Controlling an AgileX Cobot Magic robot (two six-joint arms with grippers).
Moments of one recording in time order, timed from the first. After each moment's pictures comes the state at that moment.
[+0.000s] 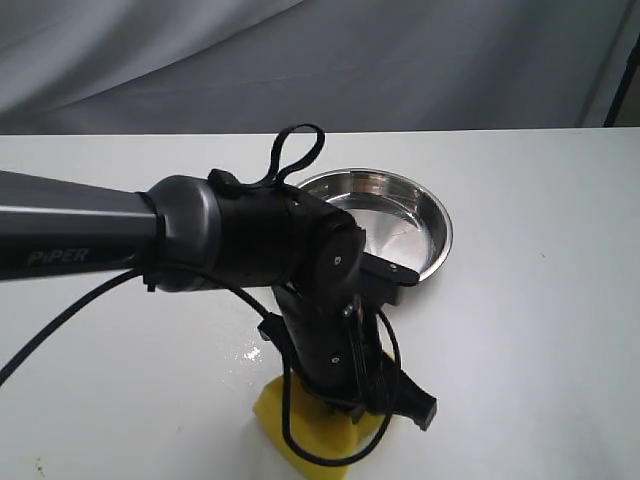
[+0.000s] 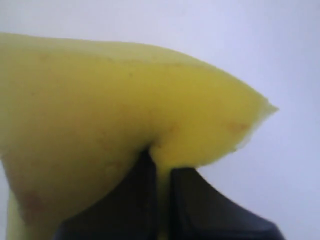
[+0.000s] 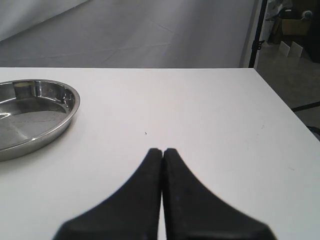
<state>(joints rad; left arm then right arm) -0.91 2.04 -1.30 -0.21 0.83 -0.16 -0.06 0.01 0.00 0.02 0.32 -0.05</state>
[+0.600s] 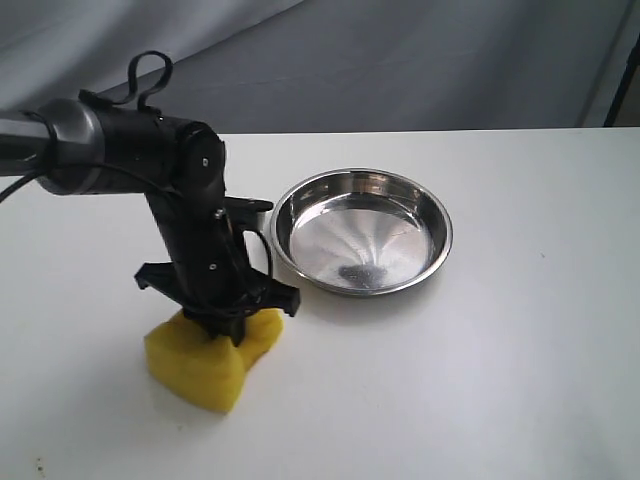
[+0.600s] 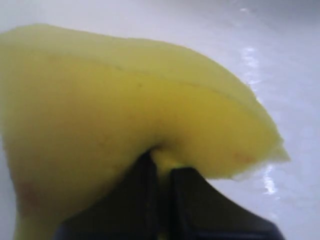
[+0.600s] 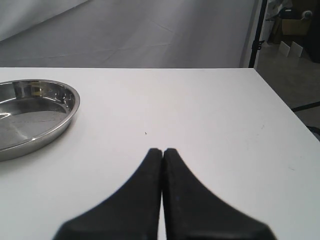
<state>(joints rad) -0.55 2.04 -1.30 -0.14 0.98 -0.17 -0.06 0.01 0.00 0.02 0.32 -0.05</state>
